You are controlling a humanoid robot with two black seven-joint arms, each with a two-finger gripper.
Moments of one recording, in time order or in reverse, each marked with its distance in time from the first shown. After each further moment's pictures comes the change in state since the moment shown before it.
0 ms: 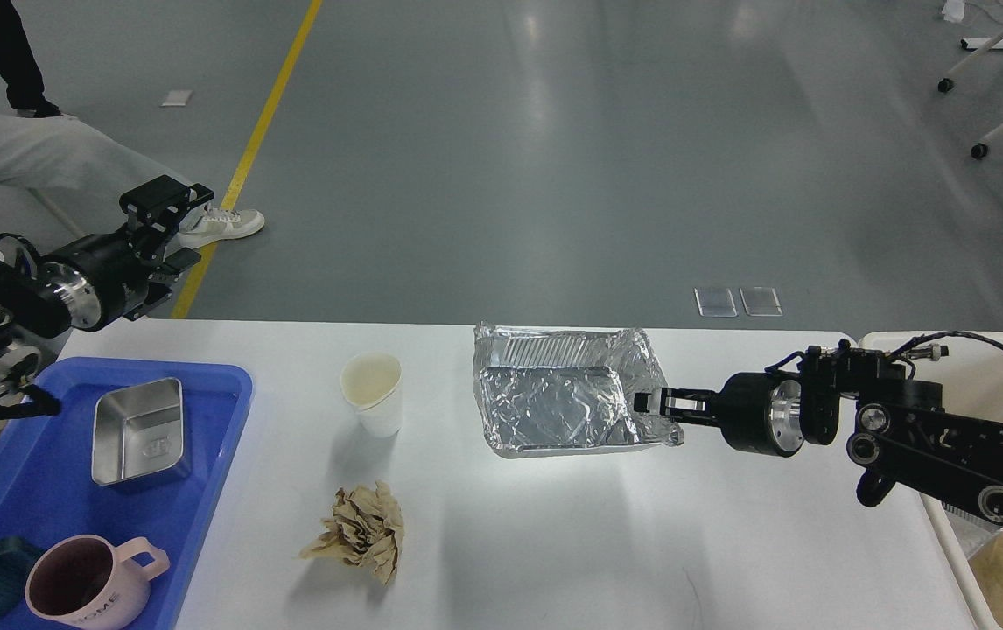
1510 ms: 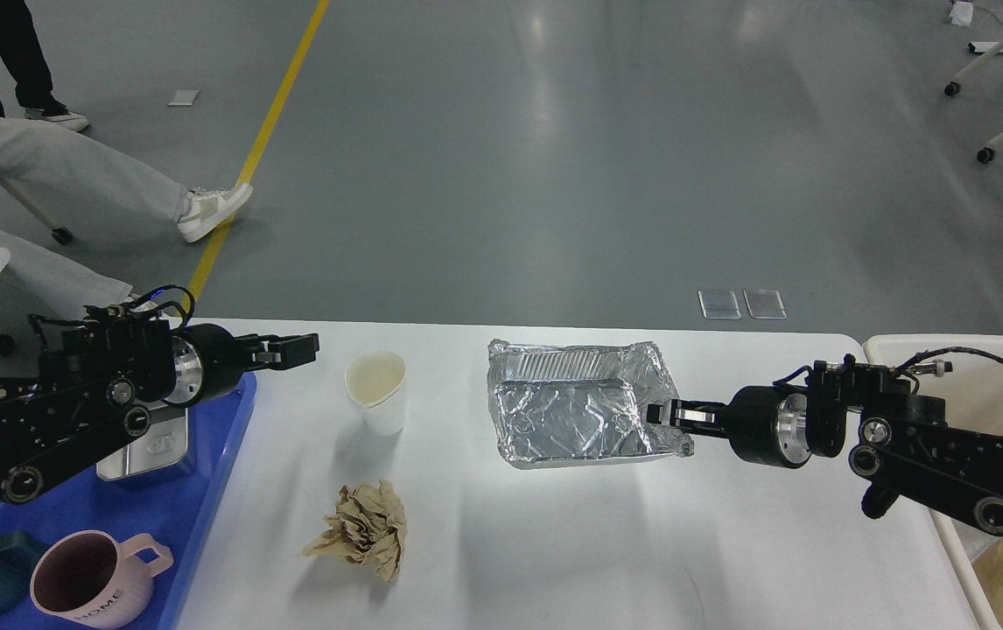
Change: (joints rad) left arm -0.107 -0.212 0.336 0.049 0.760 -0.061 0.090; right arm -0.039 0.008 0.001 -0.048 -0.016 -0.009 0.000
